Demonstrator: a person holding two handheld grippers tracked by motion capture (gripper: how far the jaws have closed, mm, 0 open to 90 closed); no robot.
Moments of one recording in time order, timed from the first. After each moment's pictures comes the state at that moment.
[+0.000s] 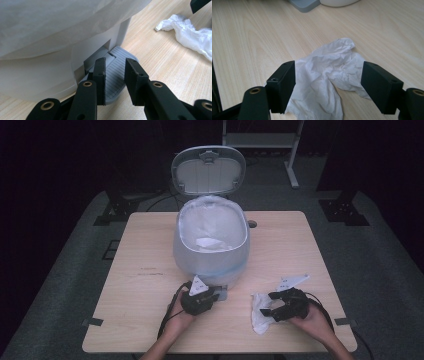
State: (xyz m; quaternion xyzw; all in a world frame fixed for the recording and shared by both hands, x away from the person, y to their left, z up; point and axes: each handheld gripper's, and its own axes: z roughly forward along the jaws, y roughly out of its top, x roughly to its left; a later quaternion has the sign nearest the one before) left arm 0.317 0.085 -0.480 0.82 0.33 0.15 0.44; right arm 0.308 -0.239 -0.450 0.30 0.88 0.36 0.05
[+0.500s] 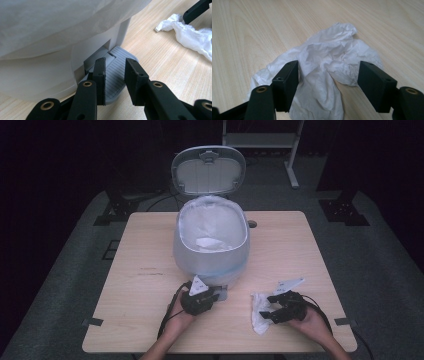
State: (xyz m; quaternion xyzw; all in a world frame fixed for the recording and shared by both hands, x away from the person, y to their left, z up) left arm 0.317 0.085 -0.480 0.82 0.33 0.15 0.44; right arm 0.308 -0.237 -0.467 0.30 0.89 0.33 0.06
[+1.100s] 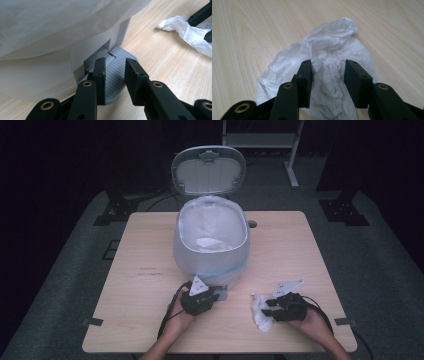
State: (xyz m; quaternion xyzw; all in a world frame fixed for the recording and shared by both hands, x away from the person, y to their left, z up) left arm 0.317 0.085 -0.480 0.82 0.33 0.15 0.44; right arm 0.305 -0.236 -0.466 0.28 0.90 0.32 0.08
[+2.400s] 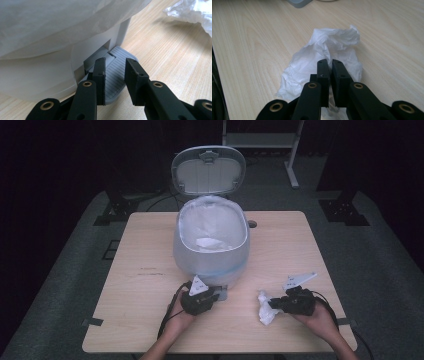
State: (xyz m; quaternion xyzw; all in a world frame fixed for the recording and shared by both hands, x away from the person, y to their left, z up) left arm 0.317 0.085 -0.480 0.82 0.33 0.15 0.44; right arm 0.310 -0.257 -0.448 0.31 0.88 0.36 0.04
